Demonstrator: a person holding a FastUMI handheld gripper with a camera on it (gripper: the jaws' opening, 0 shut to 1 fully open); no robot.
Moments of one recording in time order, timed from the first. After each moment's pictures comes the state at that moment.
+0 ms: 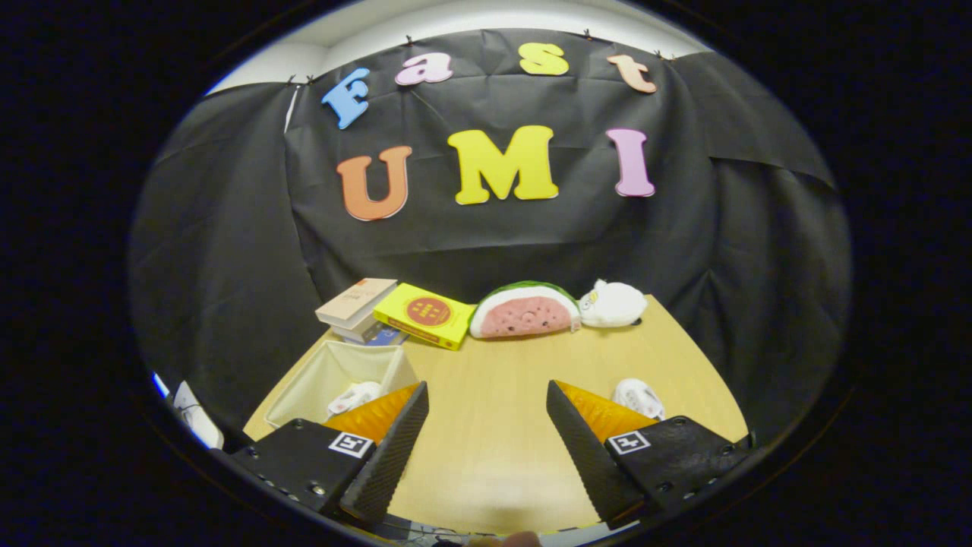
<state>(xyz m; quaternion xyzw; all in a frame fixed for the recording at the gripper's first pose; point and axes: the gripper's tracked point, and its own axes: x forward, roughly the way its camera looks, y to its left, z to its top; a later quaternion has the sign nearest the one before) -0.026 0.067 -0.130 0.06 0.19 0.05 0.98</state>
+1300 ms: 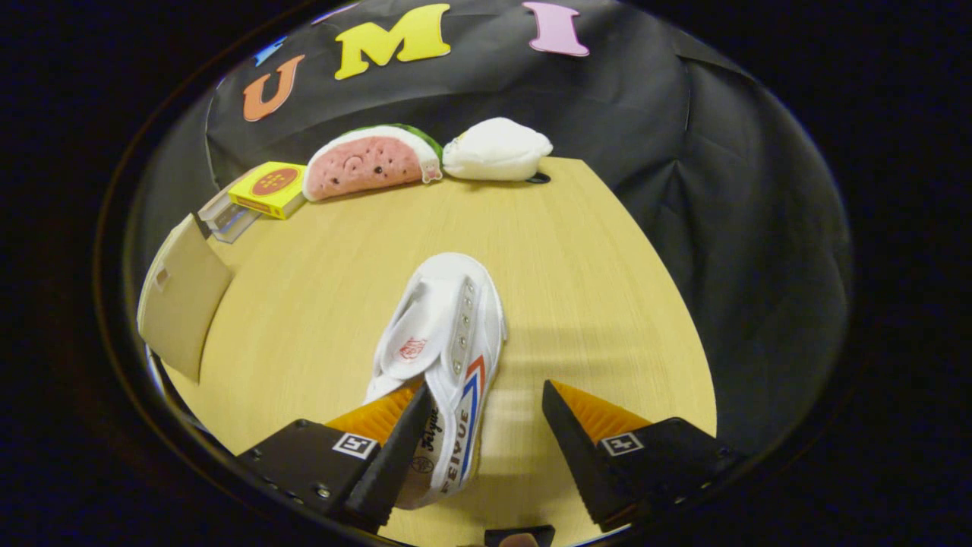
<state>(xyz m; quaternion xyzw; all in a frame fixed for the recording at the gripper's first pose) 0.073 -0.190 -0.371 0.02 0.41 0.00 0.91</state>
